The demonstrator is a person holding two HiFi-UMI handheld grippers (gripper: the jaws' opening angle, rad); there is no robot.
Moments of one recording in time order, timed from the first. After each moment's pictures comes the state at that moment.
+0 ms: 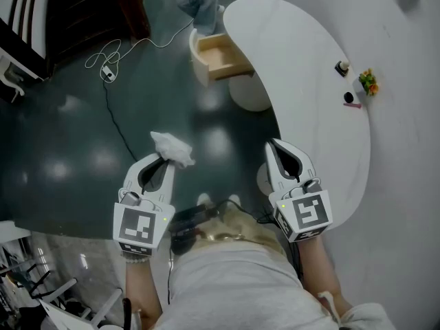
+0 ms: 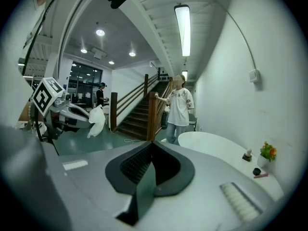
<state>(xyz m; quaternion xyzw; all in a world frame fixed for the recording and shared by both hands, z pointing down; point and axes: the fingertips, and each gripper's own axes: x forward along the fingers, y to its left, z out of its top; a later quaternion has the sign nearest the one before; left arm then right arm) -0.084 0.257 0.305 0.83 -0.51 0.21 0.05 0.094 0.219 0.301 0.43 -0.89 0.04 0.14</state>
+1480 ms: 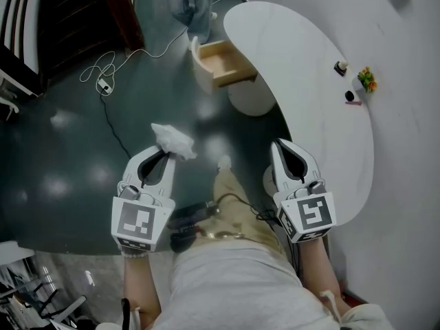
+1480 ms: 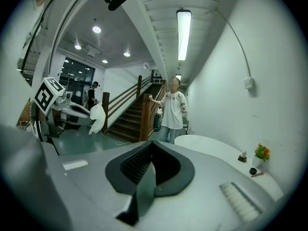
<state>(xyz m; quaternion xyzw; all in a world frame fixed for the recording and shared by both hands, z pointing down) -0.137 0.233 0.291 0.86 -0.48 0.18 0.01 0.051 0.219 0.291 0.49 -0.86 0.02 0.13</state>
